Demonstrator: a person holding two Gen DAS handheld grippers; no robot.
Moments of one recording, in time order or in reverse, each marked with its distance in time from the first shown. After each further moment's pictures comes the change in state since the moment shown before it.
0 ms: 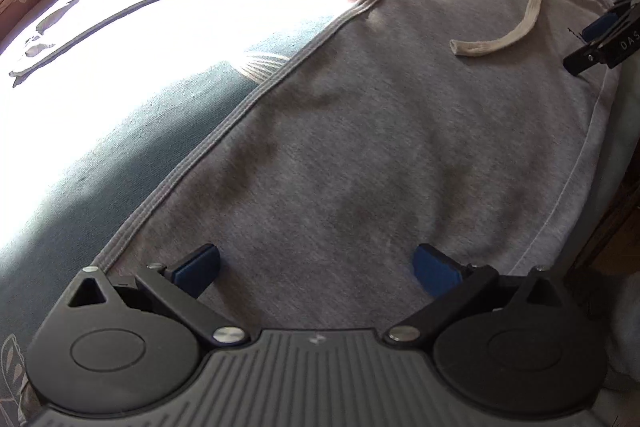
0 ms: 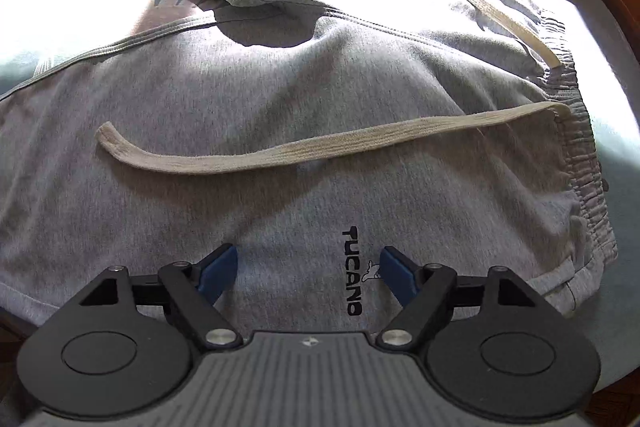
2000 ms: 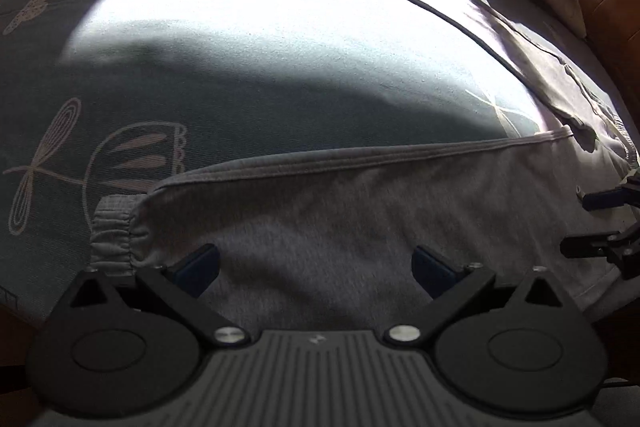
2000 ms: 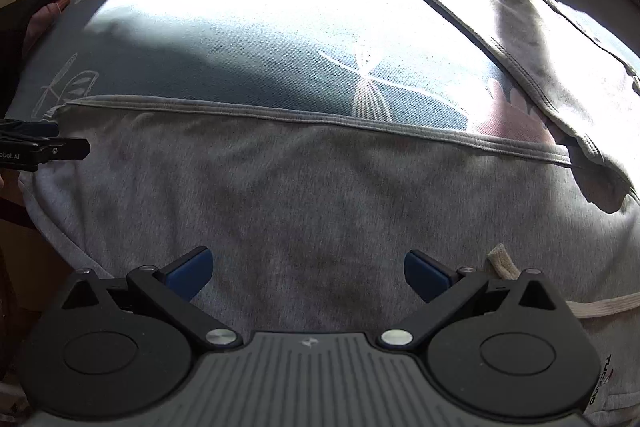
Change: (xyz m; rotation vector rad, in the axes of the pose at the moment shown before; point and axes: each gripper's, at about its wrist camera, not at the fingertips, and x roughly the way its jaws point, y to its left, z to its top) left arm -0.046 0.146 -0.096 -0.486 -0.134 -0.094; right arm -0.040 0.258 0.038 -0.323 -0.025 0.252
